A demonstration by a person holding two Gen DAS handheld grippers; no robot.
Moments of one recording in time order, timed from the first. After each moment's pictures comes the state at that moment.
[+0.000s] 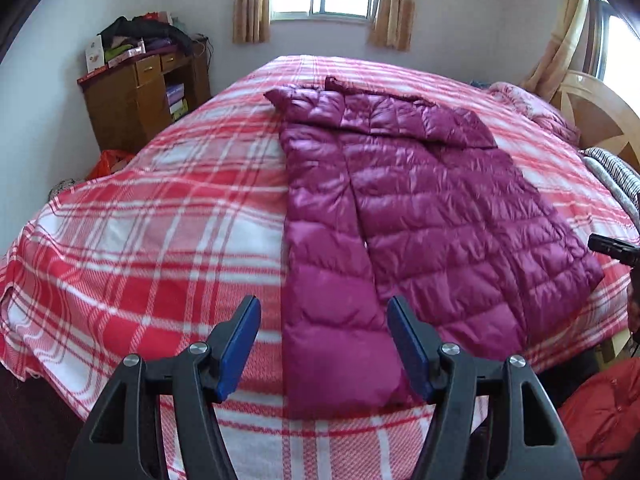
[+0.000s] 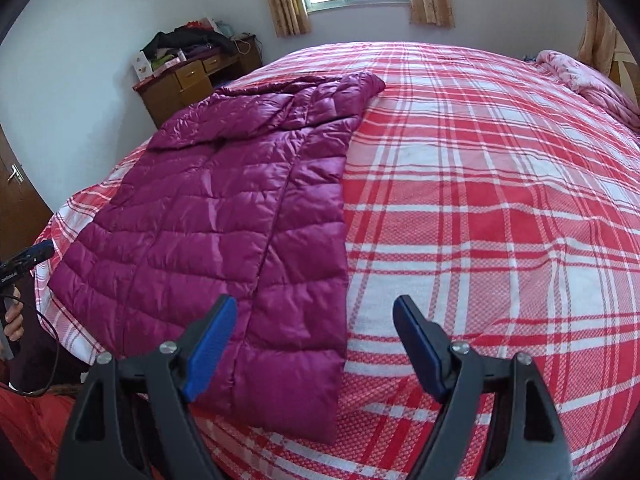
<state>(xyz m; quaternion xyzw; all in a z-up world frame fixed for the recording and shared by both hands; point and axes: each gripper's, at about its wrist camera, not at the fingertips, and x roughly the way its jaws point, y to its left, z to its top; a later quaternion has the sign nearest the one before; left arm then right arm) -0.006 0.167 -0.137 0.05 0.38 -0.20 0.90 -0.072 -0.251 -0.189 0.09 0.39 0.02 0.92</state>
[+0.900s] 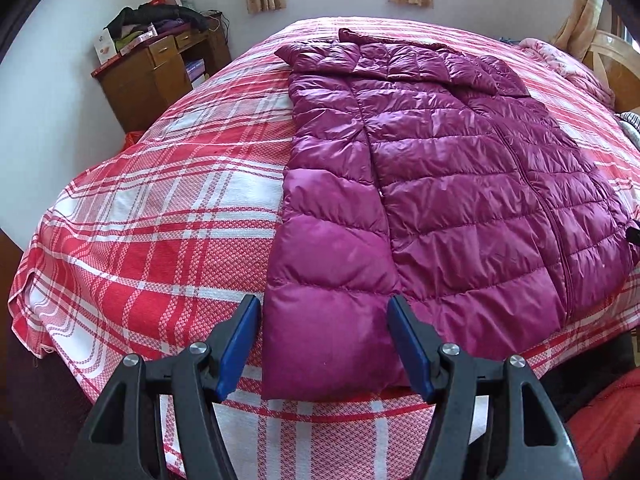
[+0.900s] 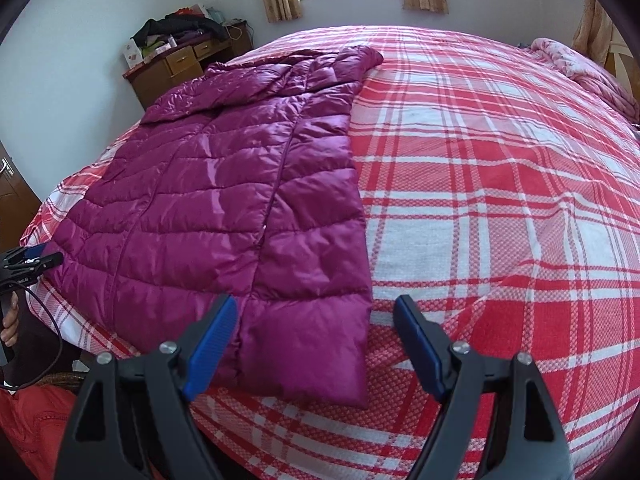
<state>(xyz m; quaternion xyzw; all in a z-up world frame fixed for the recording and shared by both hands) -0.009 0.143 -0.157 0.11 0.44 -0.13 0.88 -0.080 -0.233 -0.209 0.08 0.42 0.00 0.91</state>
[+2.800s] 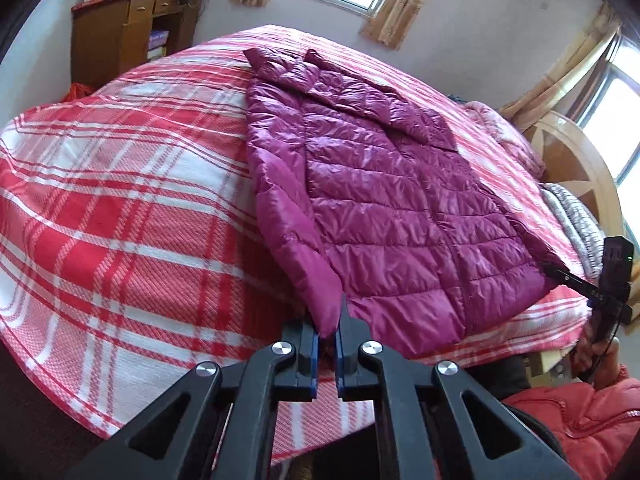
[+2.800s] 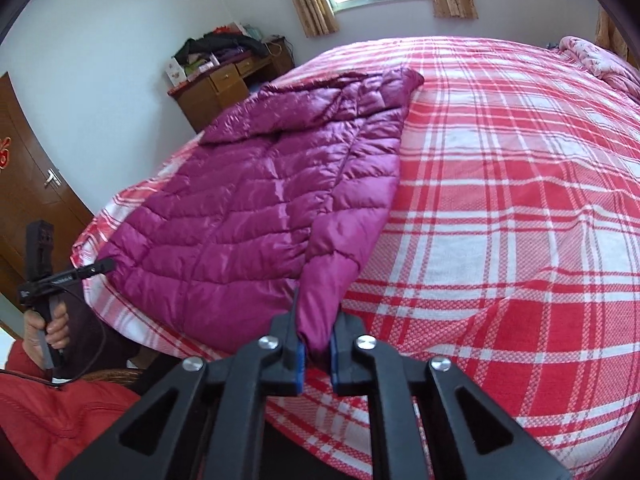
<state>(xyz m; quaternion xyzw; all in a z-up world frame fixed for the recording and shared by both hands) -0.027 0.170 -0.143 -0.07 0.43 -0.28 0.85 -0.106 -0.231 -0.173 0.13 0.37 0.10 0.91</state>
